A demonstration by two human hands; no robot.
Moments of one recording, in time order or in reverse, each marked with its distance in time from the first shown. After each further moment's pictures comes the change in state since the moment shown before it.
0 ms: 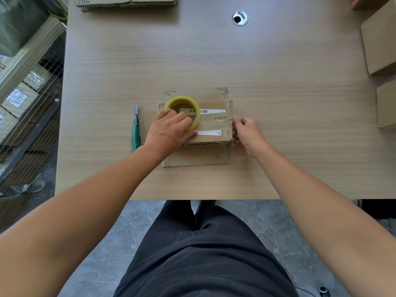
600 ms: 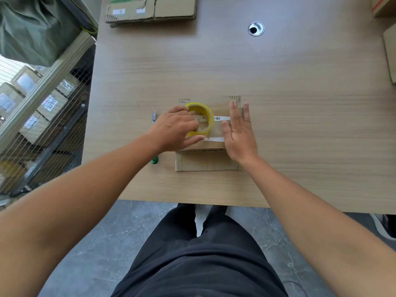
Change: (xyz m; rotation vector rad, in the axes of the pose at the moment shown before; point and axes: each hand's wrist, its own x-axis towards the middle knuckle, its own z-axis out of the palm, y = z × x) left_hand 0.017 -0.029 -0.046 -0.040 -0.118 0.214; right_hand -0.012 0.003 0.046 -0.748 0.068 -0.693
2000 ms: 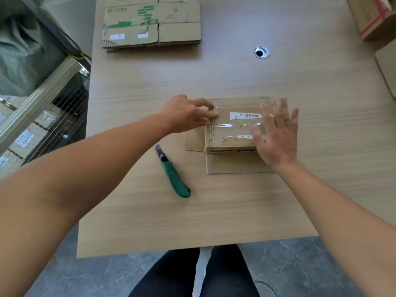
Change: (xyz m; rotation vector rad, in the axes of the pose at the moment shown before) left_hand 0.060 -0.147 0.022 -0.044 -0.181 0.126; right_hand 0.054 -0.008 -0.014 -0.423 0.348 -0.046
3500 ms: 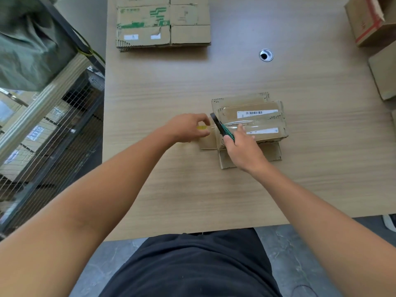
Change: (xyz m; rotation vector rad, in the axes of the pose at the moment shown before) left_hand -0.045 0.022 -0.015 -0.564 -0.239 -0.520; right_hand -0.006 -0.131 -0.029 0.306 -0.662 0.347
